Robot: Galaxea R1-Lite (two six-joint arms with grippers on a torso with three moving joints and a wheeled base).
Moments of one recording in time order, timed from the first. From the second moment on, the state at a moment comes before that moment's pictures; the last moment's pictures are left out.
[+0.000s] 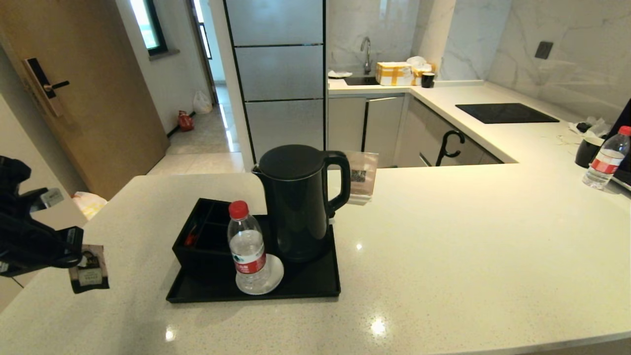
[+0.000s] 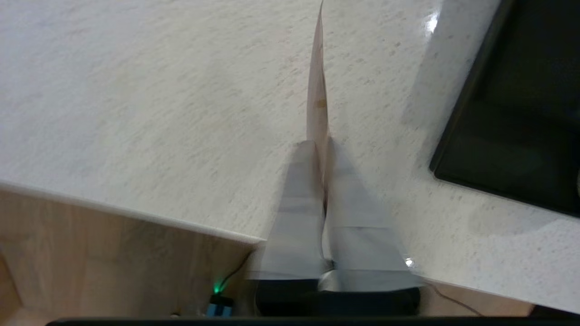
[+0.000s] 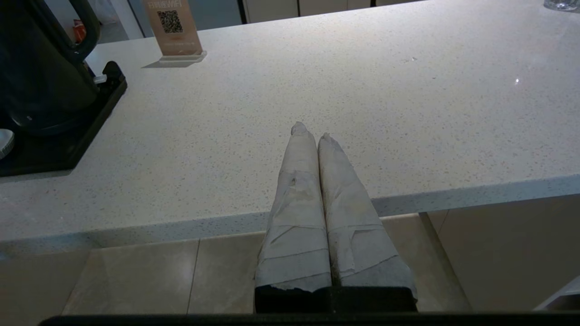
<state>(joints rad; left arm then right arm) 0.42 1.76 -1.19 0.49 -0.13 0.06 -0.01 0.00 0.00 0.00 -0.02 0.06</state>
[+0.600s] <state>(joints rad) 0.39 1.85 -1.19 0.39 -0.14 0.01 -0.01 0.00 0.00 0.00 -0.02 0.06</state>
